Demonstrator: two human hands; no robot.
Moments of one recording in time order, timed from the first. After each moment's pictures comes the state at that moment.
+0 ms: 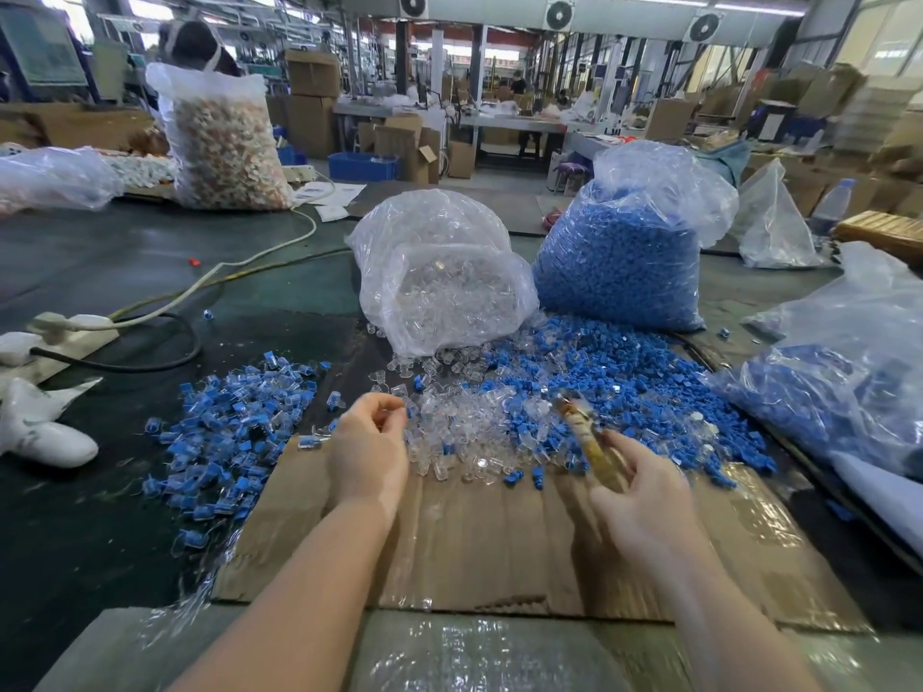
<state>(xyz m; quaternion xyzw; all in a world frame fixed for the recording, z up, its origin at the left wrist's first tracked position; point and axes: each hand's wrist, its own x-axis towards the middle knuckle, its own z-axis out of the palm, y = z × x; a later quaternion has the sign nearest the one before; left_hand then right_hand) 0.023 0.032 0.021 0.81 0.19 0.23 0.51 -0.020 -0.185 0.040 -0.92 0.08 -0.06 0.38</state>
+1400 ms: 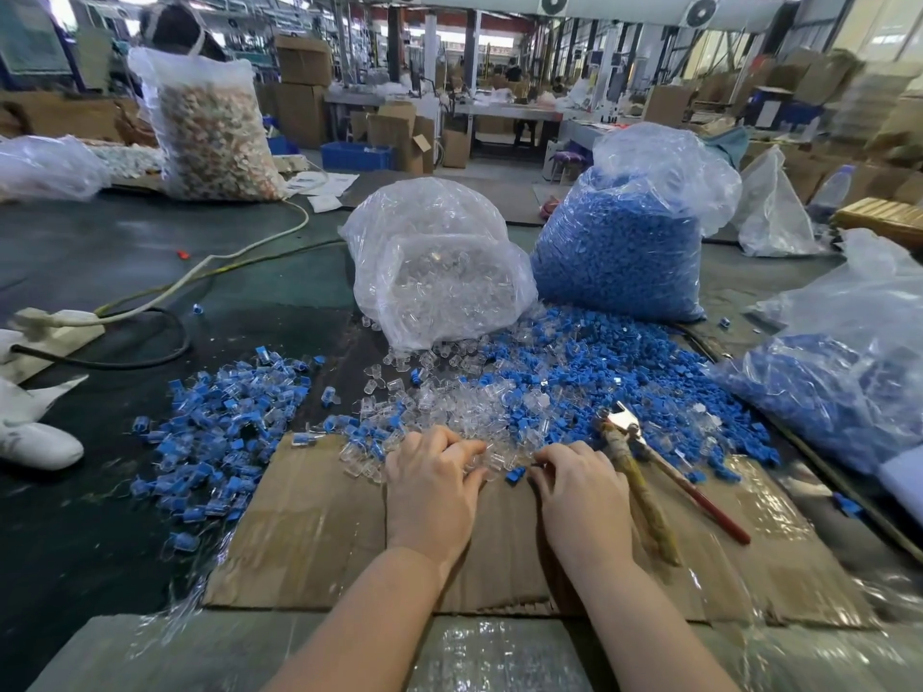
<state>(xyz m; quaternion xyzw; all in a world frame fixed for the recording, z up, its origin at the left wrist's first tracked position) 0.009 -0.006 -0.019 0.94 -0.03 0.20 0.26 0.007 -0.147 -0.004 -0.98 0.02 -0.15 0.16</state>
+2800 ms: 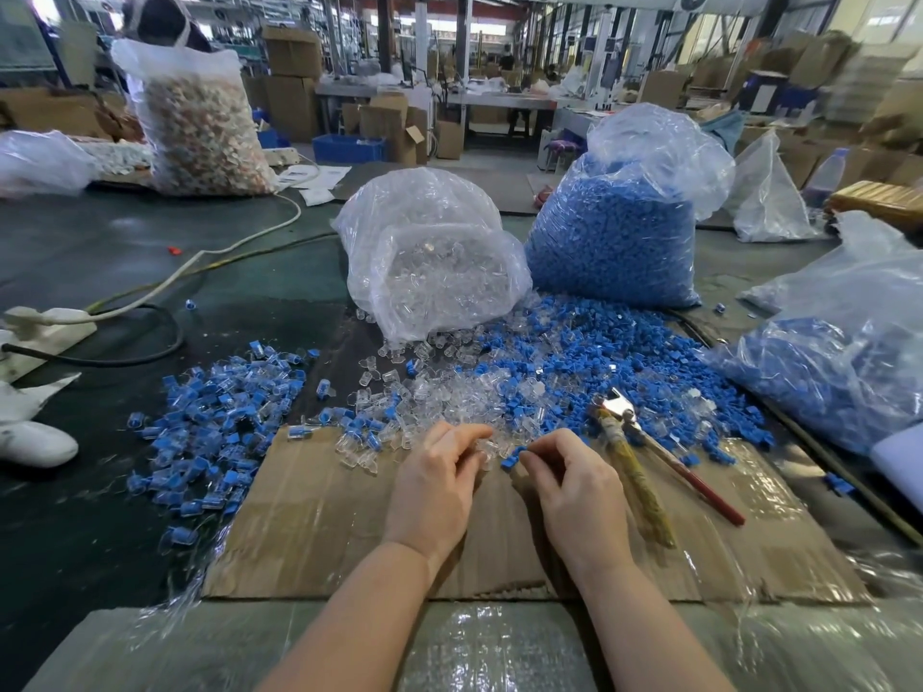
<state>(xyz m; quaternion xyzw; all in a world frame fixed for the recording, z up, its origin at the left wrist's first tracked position) -0.005 -0.007 -0.001 0.88 -0.09 0.20 0.41 -0.007 -0.147 -0.007 -0.90 -0.03 -0.21 0.39</state>
